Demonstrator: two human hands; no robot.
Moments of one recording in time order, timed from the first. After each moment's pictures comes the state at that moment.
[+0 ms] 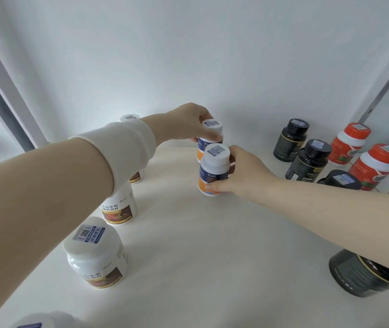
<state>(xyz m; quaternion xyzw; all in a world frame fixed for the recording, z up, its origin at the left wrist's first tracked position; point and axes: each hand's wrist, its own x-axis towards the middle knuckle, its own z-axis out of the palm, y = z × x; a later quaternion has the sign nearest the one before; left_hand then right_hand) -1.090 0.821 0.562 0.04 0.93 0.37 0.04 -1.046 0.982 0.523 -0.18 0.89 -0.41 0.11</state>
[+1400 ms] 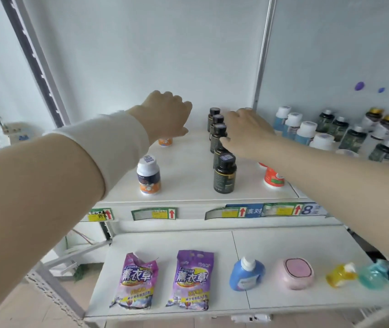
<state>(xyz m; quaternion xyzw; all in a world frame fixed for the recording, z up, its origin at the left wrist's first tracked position) -0.822 1.000 0.643 0.04 0.95 -0.27 -0.14 -0.846 1.168 0.611 -0.22 0.96 -0.02 -0.15</state>
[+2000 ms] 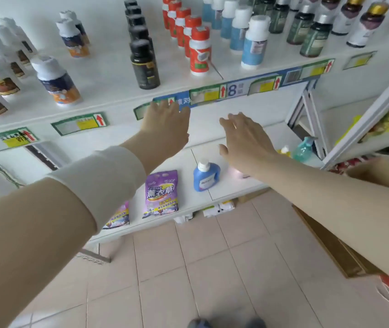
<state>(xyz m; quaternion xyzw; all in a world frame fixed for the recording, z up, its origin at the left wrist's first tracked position) -0.709 1.148 0.477 0.15 0.97 -0.17 -0.06 -0.685 1.308 0.452 -0.11 0.99 -0.03 -0.02</state>
